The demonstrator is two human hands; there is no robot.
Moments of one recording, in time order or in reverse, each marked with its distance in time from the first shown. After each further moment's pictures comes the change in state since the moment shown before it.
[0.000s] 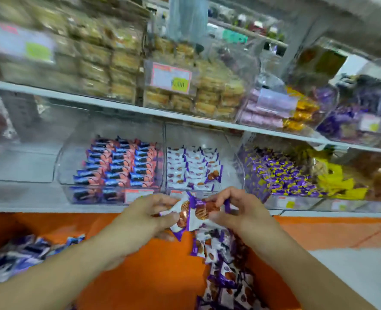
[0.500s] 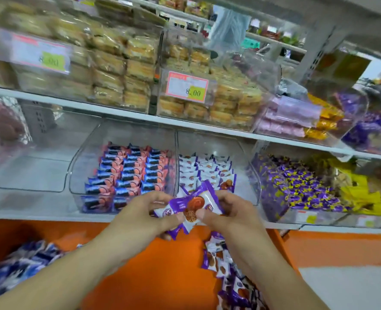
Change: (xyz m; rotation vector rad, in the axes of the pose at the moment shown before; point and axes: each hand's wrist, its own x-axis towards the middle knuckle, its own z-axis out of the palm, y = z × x) left_hand 0.008 0.011 -0.020 -0.018 0.174 -0.034; right_hand 0.026 -0.018 0.053 0.263 0.096 0.031
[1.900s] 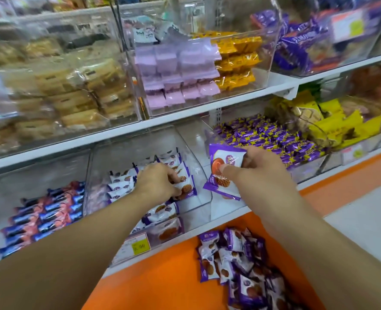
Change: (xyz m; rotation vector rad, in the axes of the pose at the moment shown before) left_hand 0.256 0.006 0.161 1.095 -0.041 0.244; right_hand 0.070 0.028 -0.174 -0.030 0.511 -0.059
